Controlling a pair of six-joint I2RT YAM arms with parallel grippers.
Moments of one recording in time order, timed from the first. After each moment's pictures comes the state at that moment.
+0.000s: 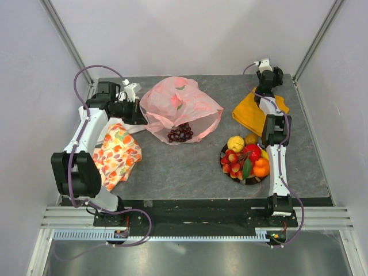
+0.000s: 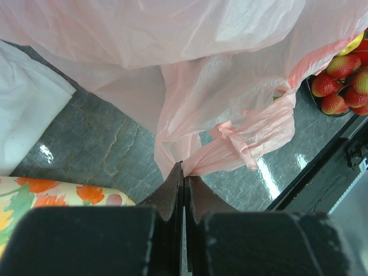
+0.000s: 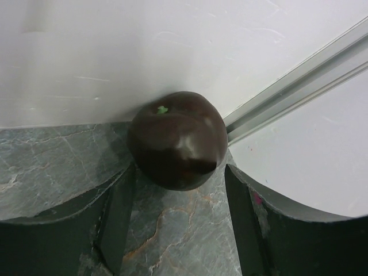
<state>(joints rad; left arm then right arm) -0.01 1.56 1.34 -0.77 0.68 0.18 -0.08 2.97 2.54 0.34 0.48 -0.59</state>
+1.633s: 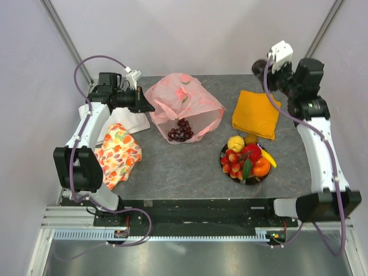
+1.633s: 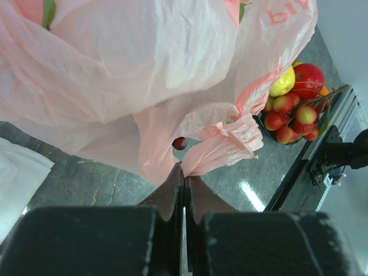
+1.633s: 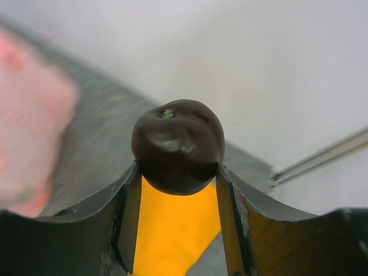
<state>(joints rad) -0.03 1.63 1.45 -0.63 0.84 0.07 0.03 1.39 1.51 -0.24 -0.25 -0.39</state>
